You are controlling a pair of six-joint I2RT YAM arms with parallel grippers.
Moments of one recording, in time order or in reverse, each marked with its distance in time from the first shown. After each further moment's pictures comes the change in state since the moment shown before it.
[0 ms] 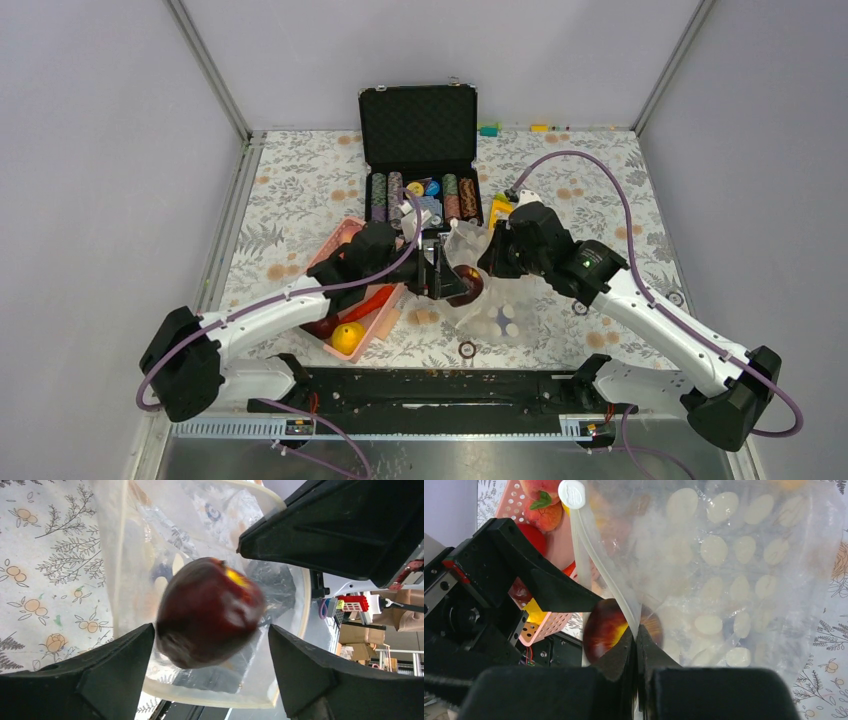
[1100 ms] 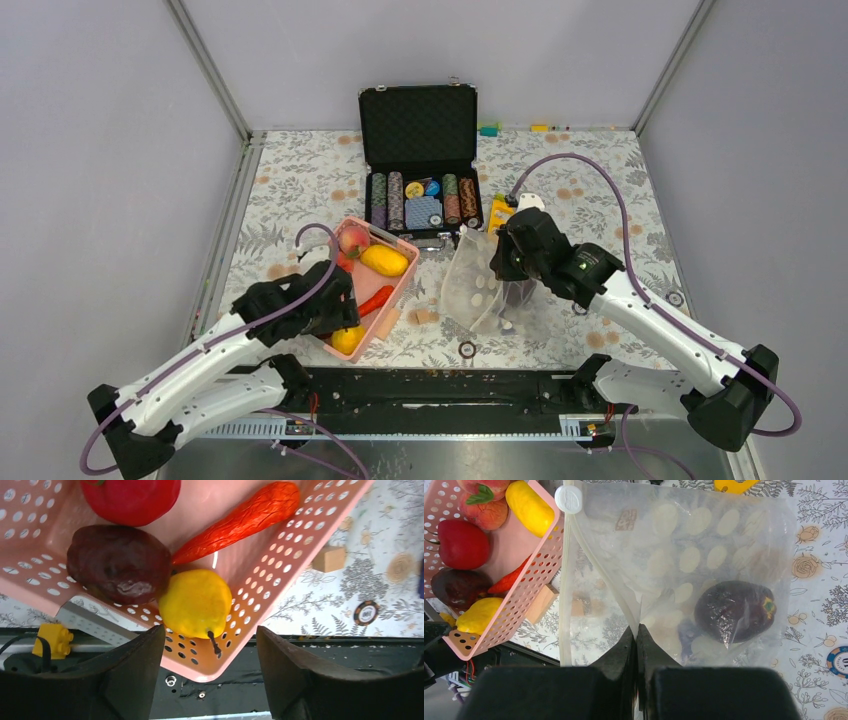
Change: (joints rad) left arm -0.013 -0.439 0.057 -1.196 -0.732 -0.235; right arm 0.000 -0.004 -0.044 -0.020 0.116 -0.117
